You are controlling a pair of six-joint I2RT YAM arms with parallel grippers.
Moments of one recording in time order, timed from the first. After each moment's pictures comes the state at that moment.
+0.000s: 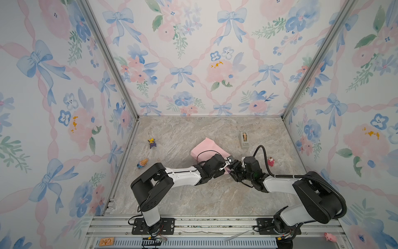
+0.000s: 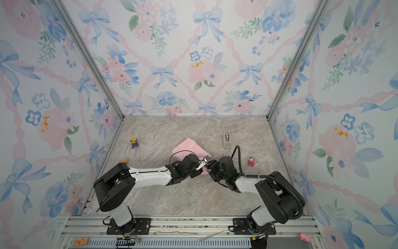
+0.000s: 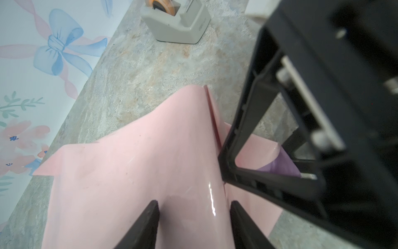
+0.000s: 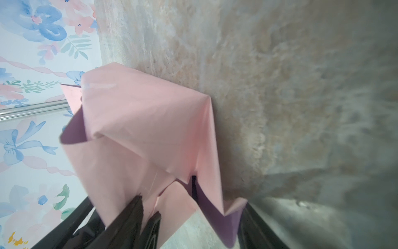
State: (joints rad) left arm -0.94 1.73 0.92 0.11 -0.30 0.37; right arm 0.55 1.49 0.43 0.46 -0.21 1.41
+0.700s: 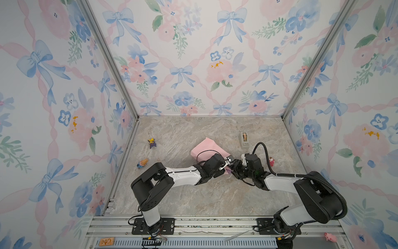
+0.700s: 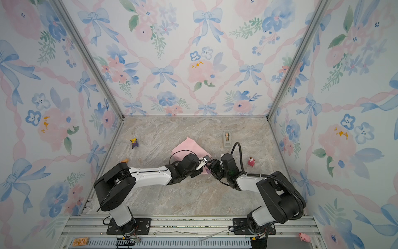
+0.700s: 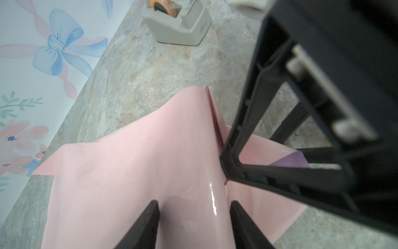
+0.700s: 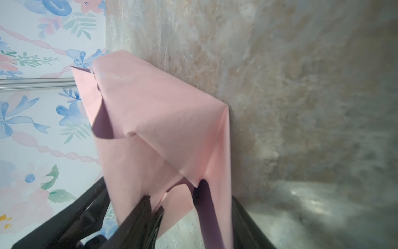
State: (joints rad) left arm -0.94 1.74 0.92 0.12 -0.29 0.37; right arm 0.50 1.48 0.45 0.42 -0.31 1.27
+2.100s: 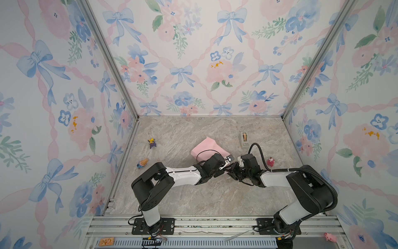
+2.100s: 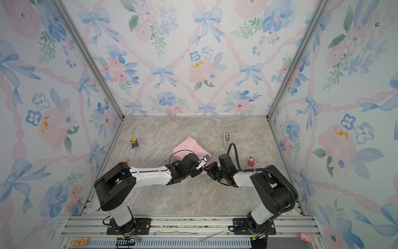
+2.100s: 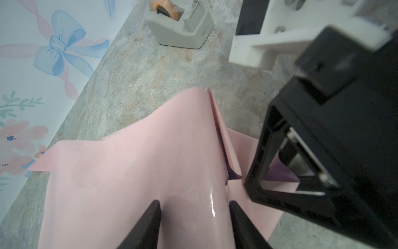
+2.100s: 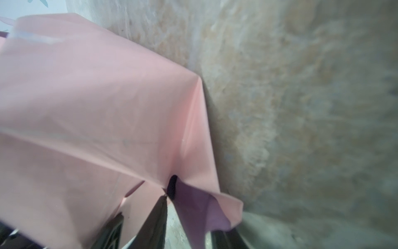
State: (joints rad) left arm -0.93 1.74 0.92 0.13 -0.28 0.36; right arm 0.51 1.59 0.50 0.35 -0.37 1.22
